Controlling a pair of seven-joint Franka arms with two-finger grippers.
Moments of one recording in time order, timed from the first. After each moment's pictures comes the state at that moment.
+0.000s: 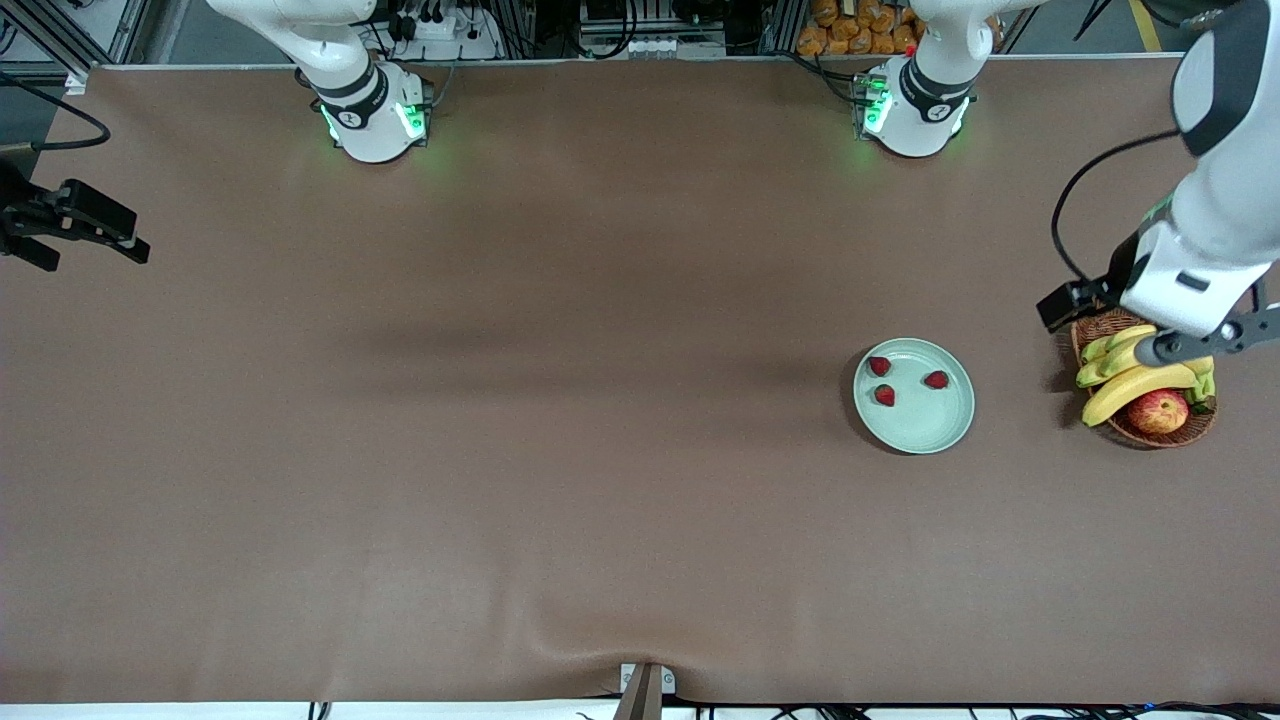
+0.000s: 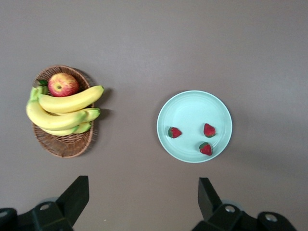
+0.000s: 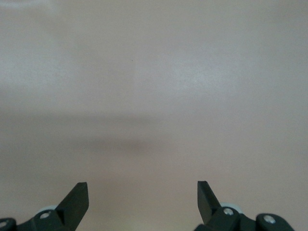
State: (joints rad) left arm 0.22 0.06 -0.37 -1.63 0.16 1.64 -0.34; right arm -0.06 0.00 0.02 -1.50 0.05 1.50 -0.09
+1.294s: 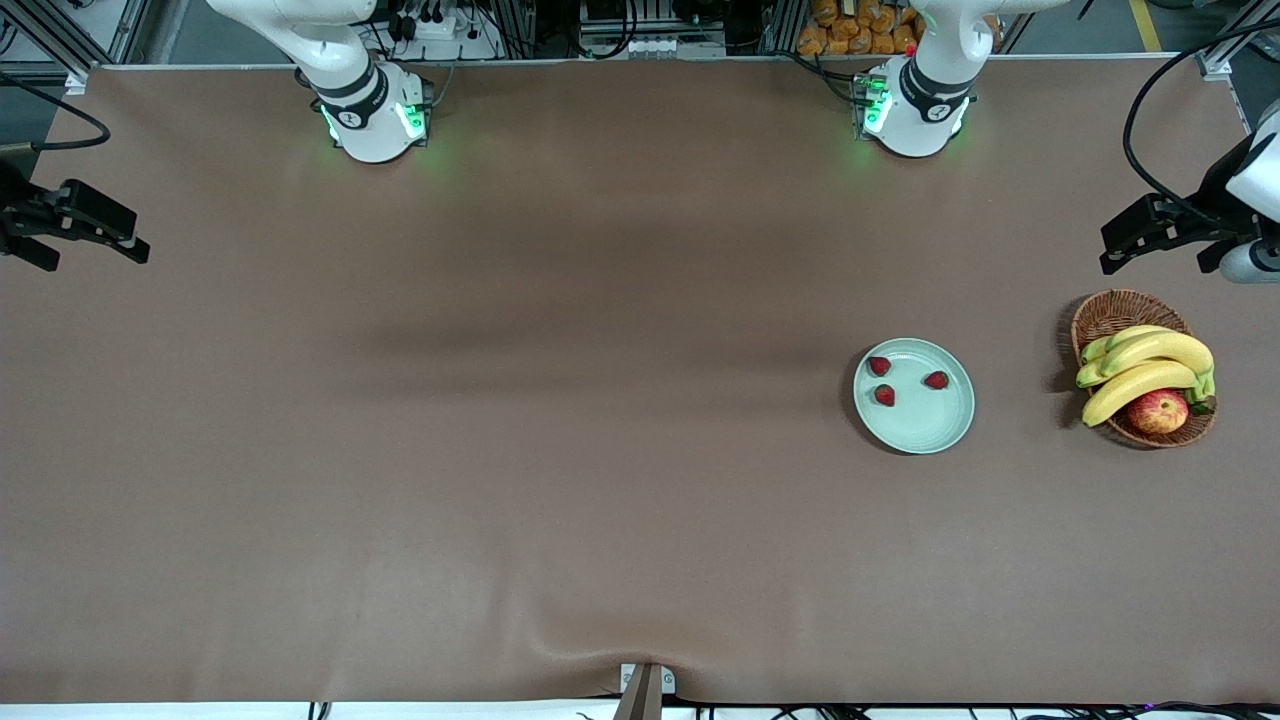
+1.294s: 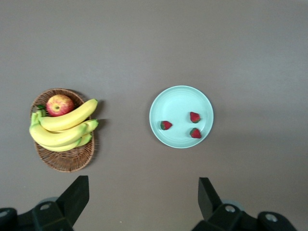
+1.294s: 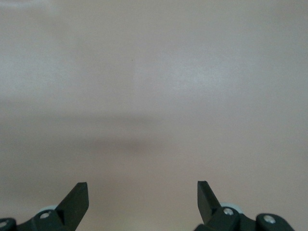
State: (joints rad) left arm 0.04 -0.01 -0.10 -1.54 0.02 1.56 -0.05; right arm -0.06 0.00 0.02 -1.50 0.05 1.50 -0.09
